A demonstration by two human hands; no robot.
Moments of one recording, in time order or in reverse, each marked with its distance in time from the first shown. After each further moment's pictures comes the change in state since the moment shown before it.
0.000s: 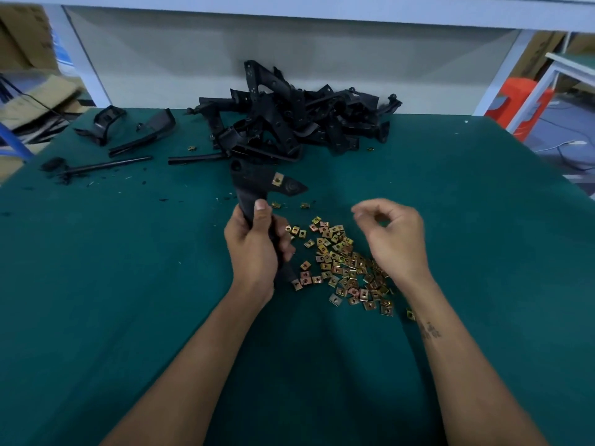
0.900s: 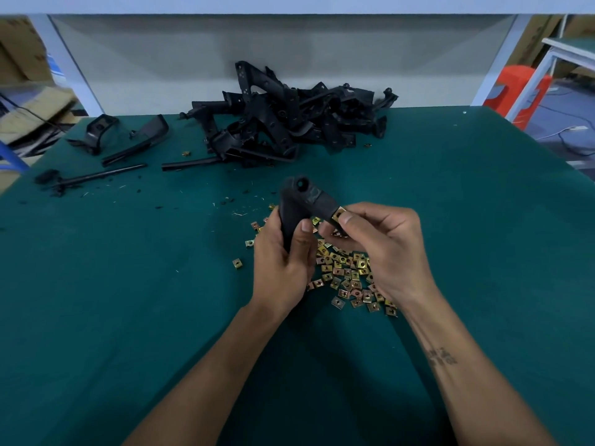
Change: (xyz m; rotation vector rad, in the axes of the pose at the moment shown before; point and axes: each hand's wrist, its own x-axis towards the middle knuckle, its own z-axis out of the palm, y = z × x) left_hand -0.017 -0.006 0.017 0.261 -0.274 0.299; right_hand -0.030 -0.040 0.007 0.637 -0.194 -0.033
